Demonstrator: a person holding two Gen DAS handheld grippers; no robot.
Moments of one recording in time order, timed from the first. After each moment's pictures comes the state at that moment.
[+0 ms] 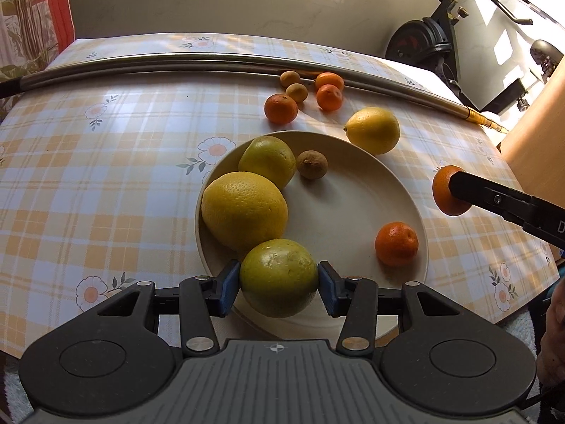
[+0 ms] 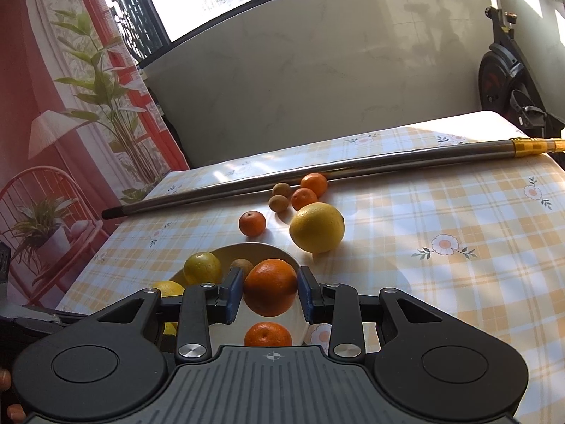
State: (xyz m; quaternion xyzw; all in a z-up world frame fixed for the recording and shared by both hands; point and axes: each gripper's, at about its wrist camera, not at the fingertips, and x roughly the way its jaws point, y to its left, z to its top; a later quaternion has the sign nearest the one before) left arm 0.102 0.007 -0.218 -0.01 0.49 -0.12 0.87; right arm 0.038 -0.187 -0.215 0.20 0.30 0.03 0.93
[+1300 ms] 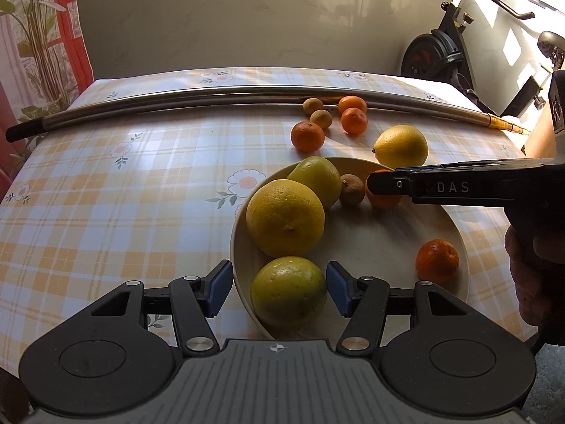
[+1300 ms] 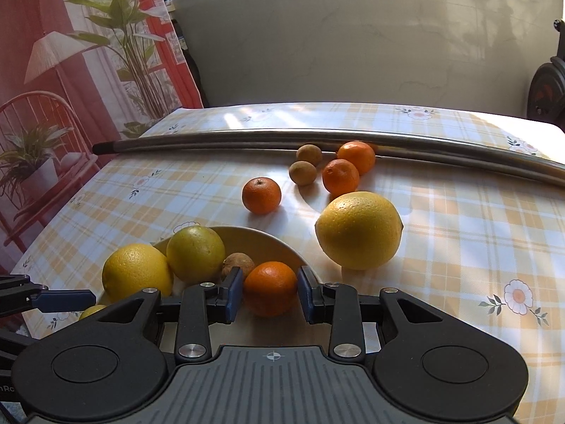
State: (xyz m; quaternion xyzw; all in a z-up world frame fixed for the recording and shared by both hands) left arm 0.100 0.013 -0.218 0.03 0.43 -0.09 0.90; right arm 0.140 -0.160 -0.253 0.12 0.37 0.09 0.92
